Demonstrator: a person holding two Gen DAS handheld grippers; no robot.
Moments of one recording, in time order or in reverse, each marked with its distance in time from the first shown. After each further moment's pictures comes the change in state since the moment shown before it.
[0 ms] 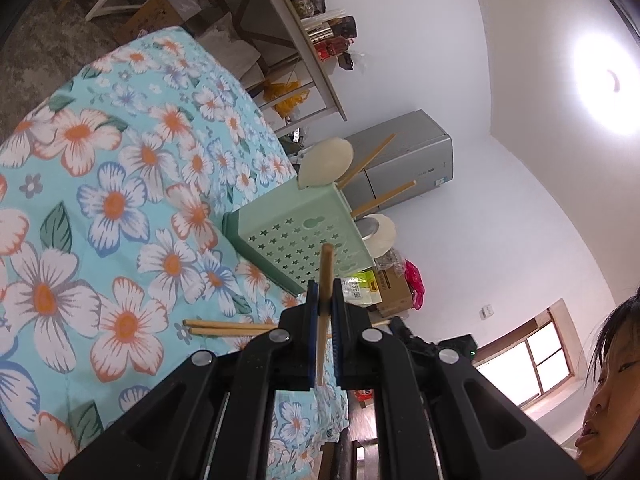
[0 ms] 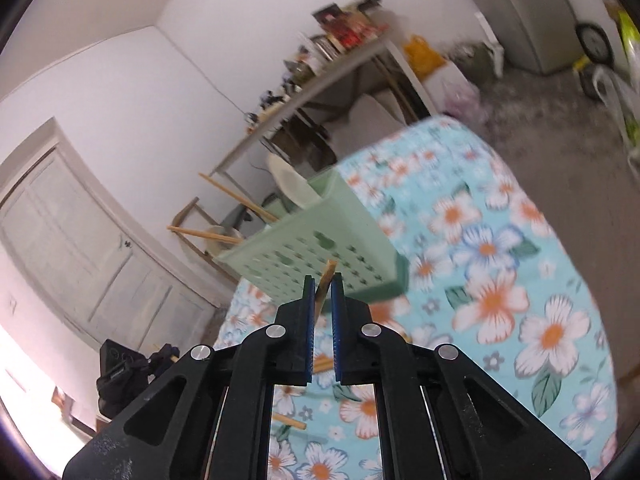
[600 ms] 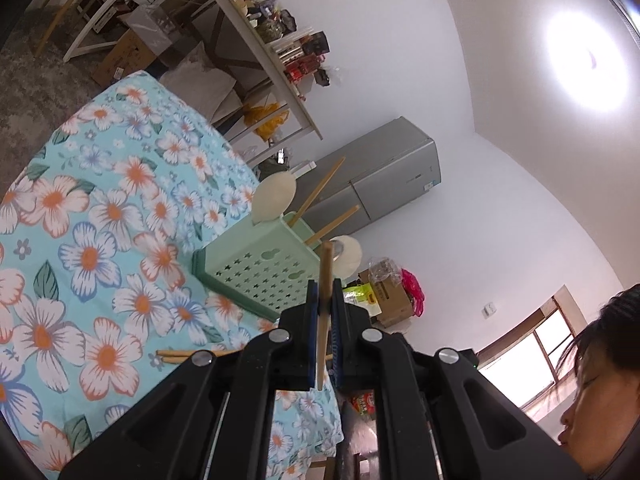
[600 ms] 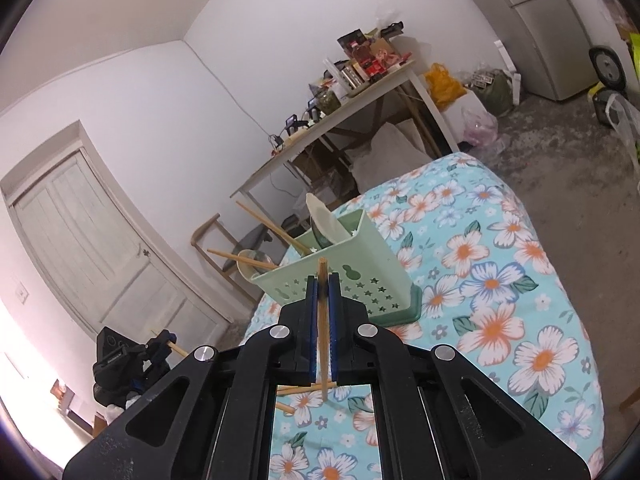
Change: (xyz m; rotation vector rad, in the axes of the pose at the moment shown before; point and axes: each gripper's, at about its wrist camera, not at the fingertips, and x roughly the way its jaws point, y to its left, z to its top) left arm -0.012 -0.049 0.013 0.097 -0.067 -0.014; right arm -0.026 0.007 0.010 -0.030 -0.082 0.070
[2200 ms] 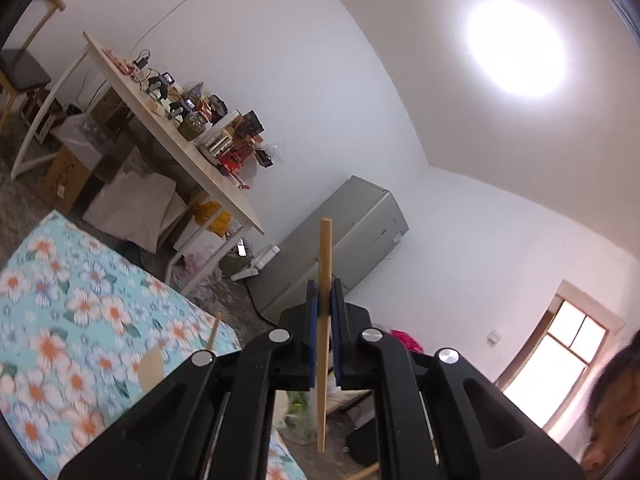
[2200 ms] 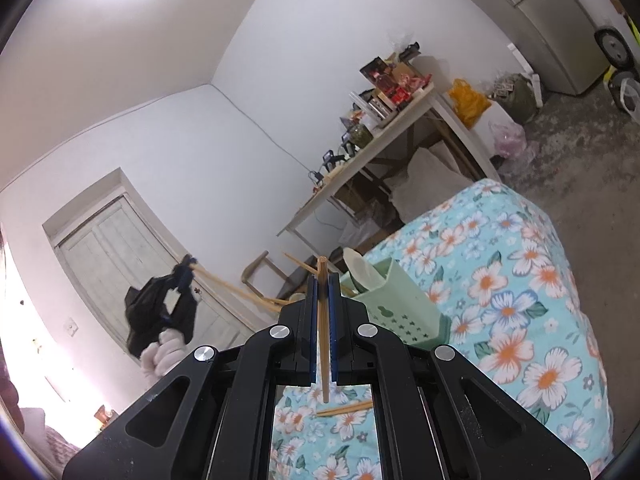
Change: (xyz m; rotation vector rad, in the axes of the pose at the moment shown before) left arm 0.060 -0.125 0.086 0.257 -0.282 -0.067; right arm -0.047 -0.014 0.029 0.077 -0.109 0.190
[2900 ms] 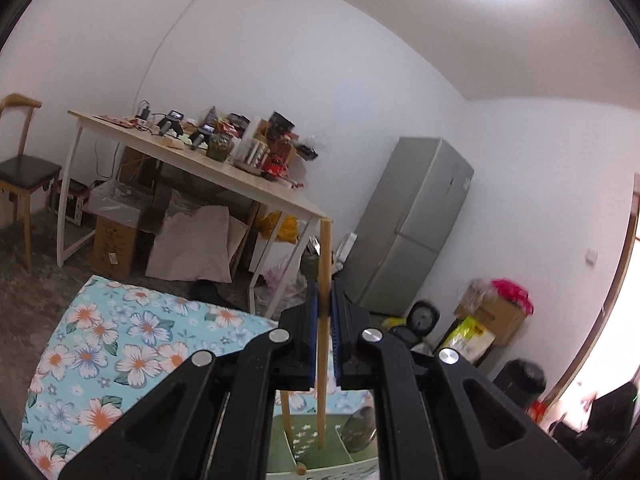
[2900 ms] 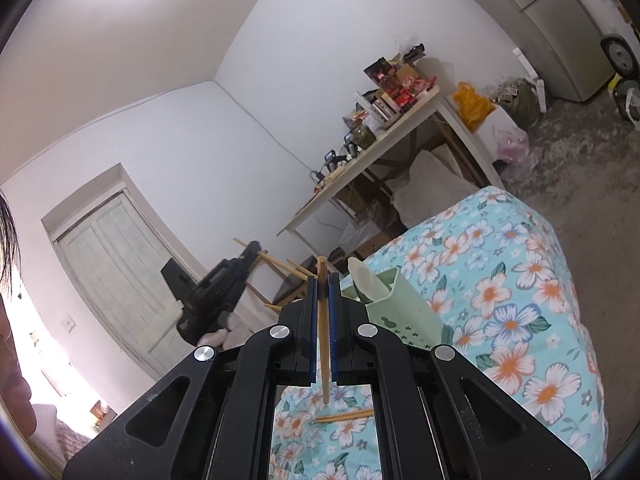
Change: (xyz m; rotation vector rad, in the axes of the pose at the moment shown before) left arm 0.097 0.013 -0.040 0.343 0.068 0.282; right arm 0.005 0.002 0.011 -0.017 0.006 -0.002
